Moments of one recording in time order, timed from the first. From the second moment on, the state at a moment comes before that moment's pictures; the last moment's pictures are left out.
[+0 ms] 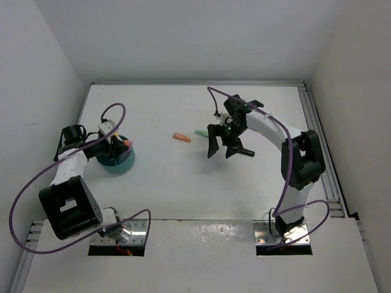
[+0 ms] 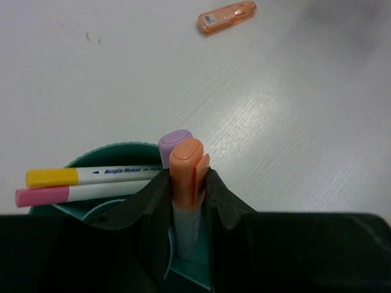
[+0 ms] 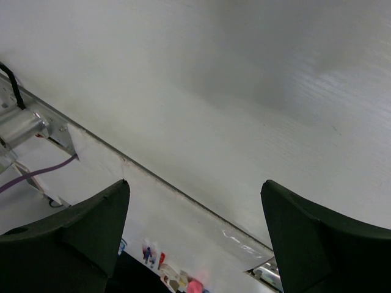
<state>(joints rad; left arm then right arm) 0.46 1.30 0.79 -0.50 1.06 0.94 0.42 1.86 1.42 -0.94 -0.48 0.24</state>
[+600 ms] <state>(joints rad) 0.34 1.29 0.90 -0.19 1.00 0.63 0.42 1.87 1.42 -0.94 -0.48 0.23</state>
